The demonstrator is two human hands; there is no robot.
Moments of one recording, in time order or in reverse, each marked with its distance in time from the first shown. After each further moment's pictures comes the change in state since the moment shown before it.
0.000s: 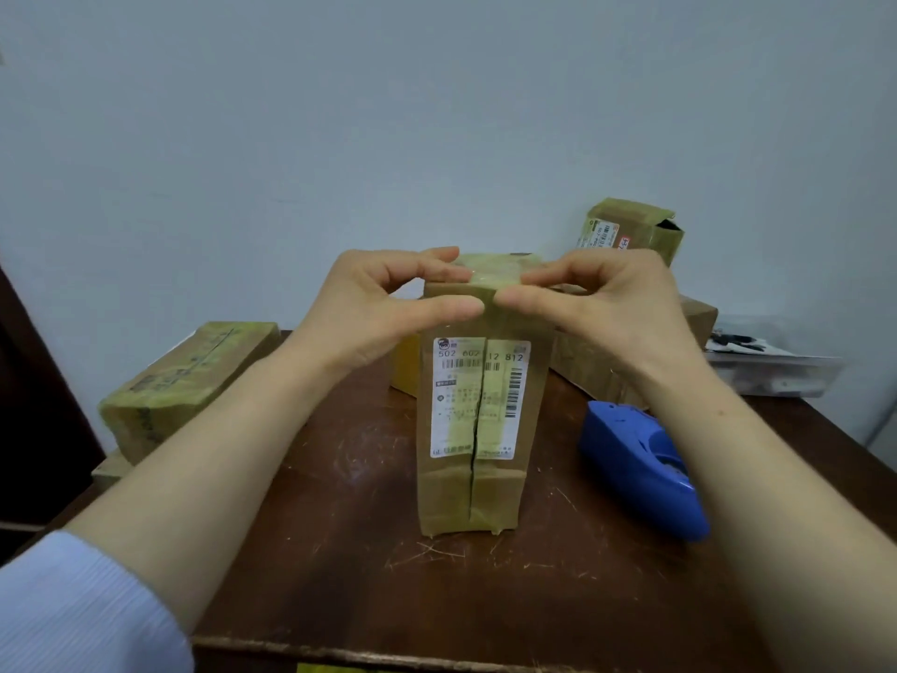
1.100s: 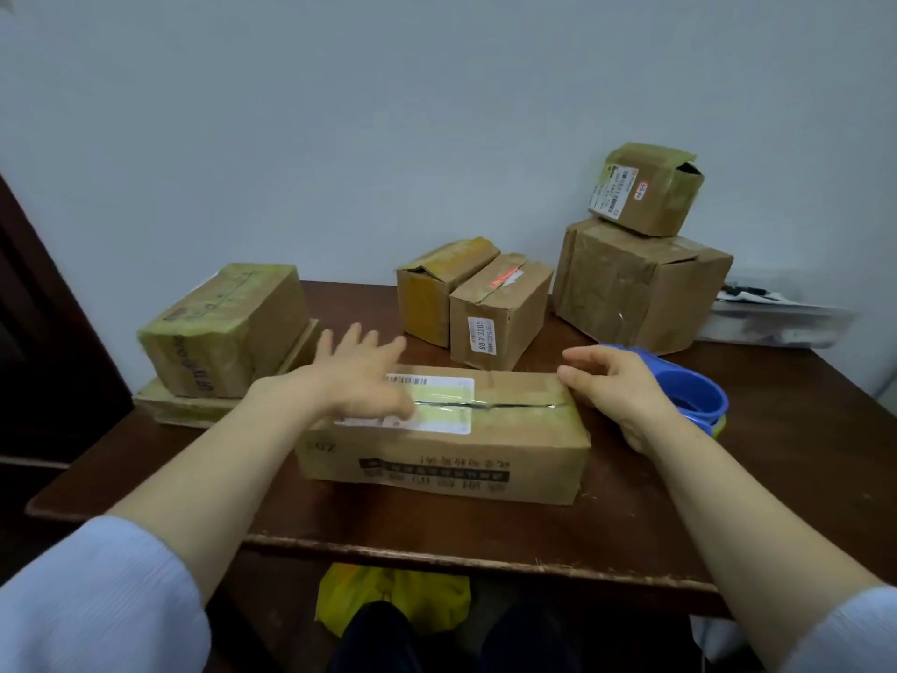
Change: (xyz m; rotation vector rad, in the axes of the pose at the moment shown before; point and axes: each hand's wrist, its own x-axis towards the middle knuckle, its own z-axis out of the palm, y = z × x) left_hand -0.059 -0.063 -0.007 1.089 -0.639 -0.626; right_hand -0.064 0.109 0.012 -0.087 -0.166 0.623
